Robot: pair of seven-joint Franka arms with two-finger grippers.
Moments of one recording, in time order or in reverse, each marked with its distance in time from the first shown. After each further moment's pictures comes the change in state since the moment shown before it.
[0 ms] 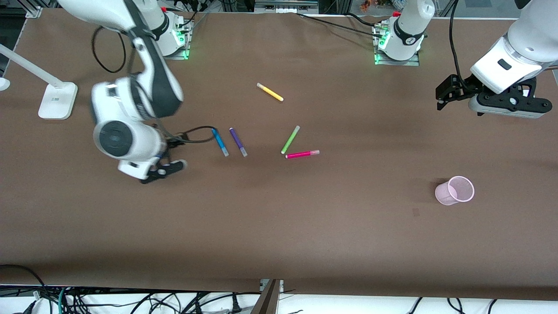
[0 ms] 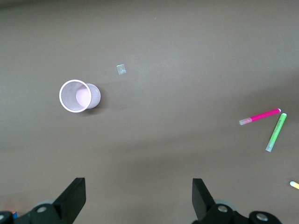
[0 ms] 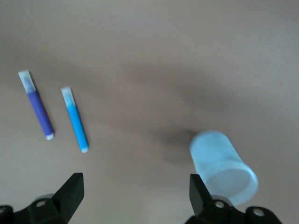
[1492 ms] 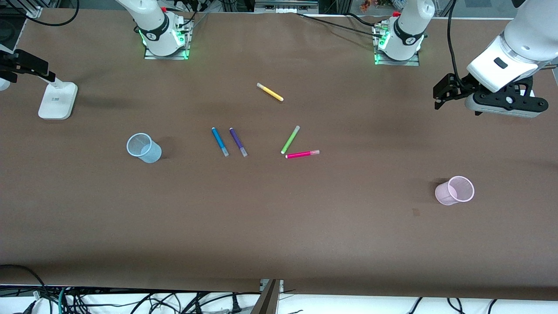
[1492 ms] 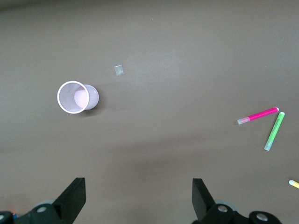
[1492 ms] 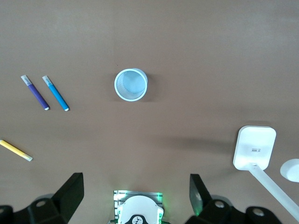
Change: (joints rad) left arm -0.011 -0.001 0.000 0.001 0.001 0.000 0.000; right arm -0.387 -0.537 -0.049 0.007 -0.004 -0.397 -0.003
